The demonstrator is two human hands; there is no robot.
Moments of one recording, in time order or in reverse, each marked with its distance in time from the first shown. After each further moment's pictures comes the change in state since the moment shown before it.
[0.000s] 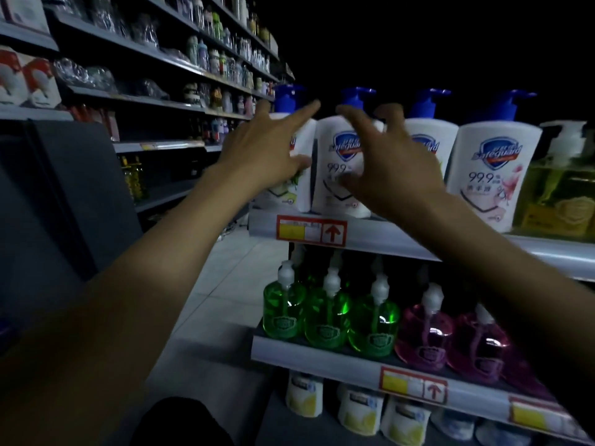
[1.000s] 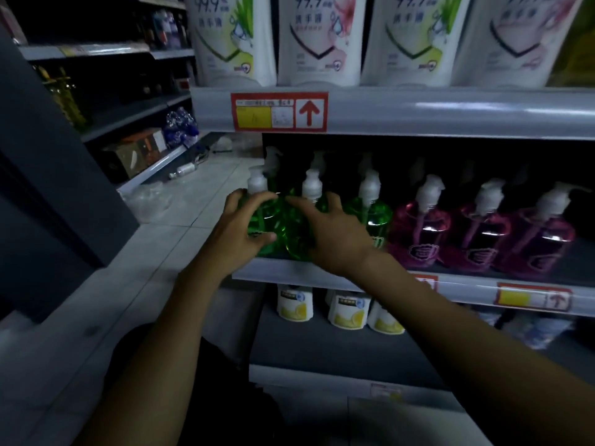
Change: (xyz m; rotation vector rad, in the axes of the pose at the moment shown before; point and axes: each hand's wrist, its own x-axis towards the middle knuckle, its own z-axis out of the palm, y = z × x) left_hand -0.175 -0.031 0.203 -0.608 -0.336 -0.145; right_hand -0.161 -0.002 0.162 0.232 -0.650 0.097
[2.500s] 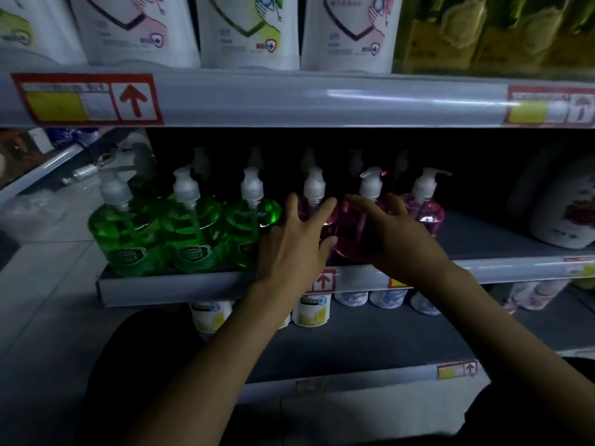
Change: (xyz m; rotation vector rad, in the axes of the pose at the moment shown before) left_hand 0.019 0.179 0.157 0.310 -0.105 0.152; right_hand -0.109 0.174 -0.071 -0.075 0.061 0.316
